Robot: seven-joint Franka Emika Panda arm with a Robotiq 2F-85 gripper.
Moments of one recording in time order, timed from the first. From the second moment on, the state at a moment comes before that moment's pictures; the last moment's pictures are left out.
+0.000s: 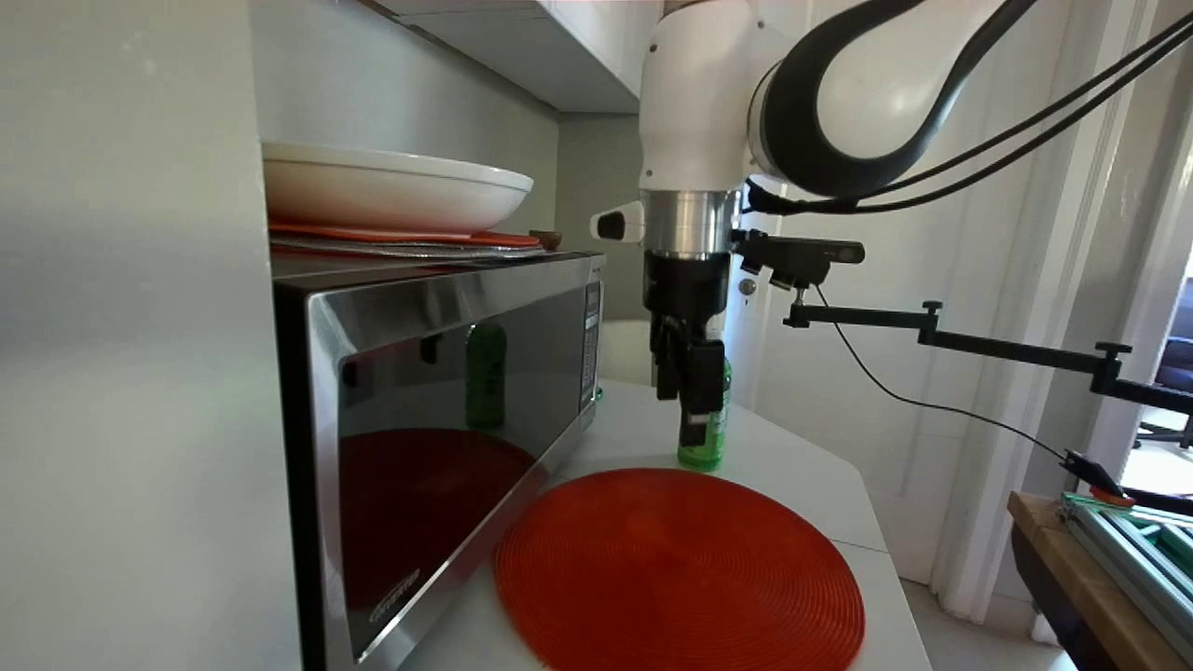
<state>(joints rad) 0.05 0.20 0.07 -2.24 -0.23 2.40 -0.23</state>
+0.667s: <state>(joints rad) 0.06 0.45 0.07 -2.17 -0.27 2.55 -0.24</state>
